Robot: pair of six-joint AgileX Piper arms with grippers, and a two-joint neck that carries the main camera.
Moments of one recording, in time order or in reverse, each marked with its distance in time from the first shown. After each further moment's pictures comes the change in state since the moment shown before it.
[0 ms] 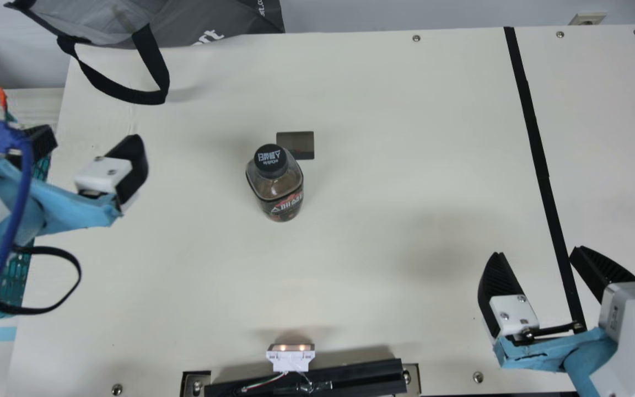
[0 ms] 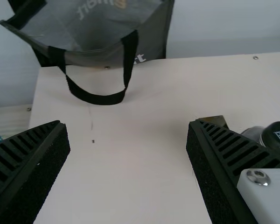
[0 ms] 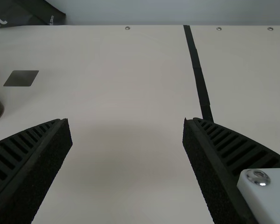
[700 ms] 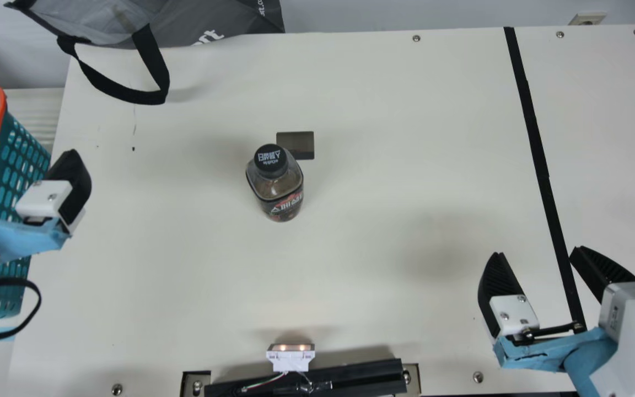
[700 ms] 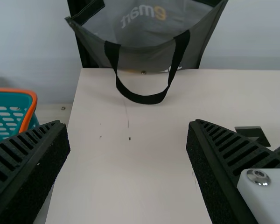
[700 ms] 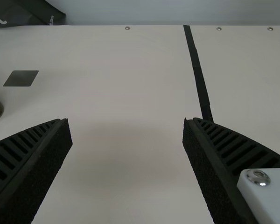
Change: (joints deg) left arm 12.2 -9.3 11.5 -5.9 -8.3 8.4; right arm 0.0 0.0 0.0 0.0 0.1 0.0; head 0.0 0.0
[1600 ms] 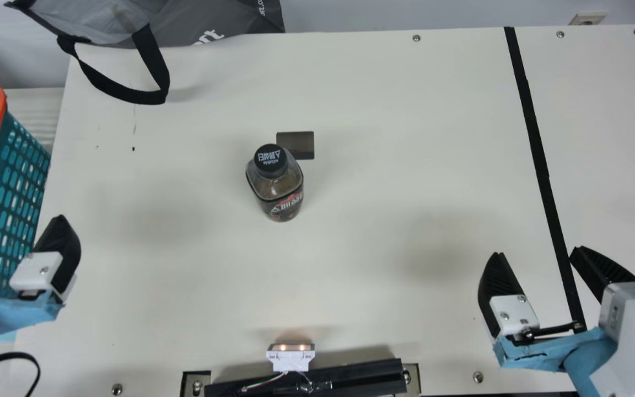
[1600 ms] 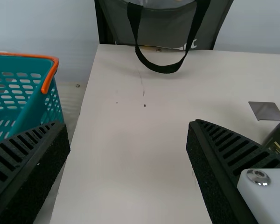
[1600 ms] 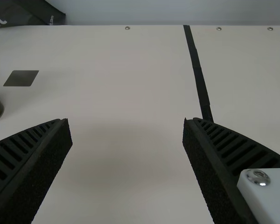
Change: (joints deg) left arm 1.9 -17.9 11.9 0.2 6.1 -0.4; right arm 0.0 0.0 0.0 0.0 -0.1 0.0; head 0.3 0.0
